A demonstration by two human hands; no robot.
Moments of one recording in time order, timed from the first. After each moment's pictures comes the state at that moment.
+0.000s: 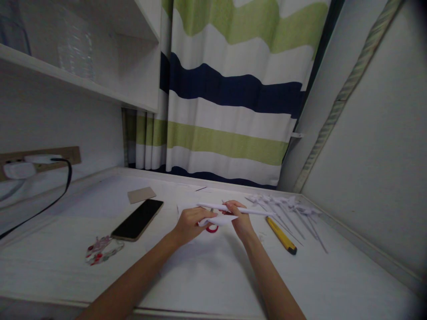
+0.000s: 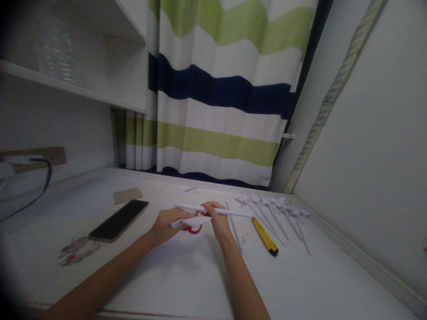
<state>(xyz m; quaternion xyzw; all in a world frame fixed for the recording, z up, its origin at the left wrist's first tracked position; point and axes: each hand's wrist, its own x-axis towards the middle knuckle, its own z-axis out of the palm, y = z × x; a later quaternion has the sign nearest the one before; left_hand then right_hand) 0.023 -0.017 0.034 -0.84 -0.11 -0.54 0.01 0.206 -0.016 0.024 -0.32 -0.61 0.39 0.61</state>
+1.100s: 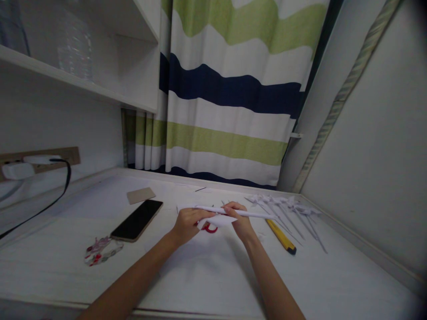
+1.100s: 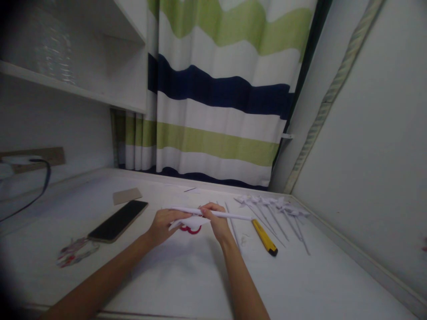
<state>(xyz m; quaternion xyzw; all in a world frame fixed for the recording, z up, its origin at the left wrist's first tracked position) 0.019 -0.021 0.040 -0.83 -0.11 -0.54 0.06 0.211 -0.017 0.024 -0.32 -0.65 0.37 0.58</state>
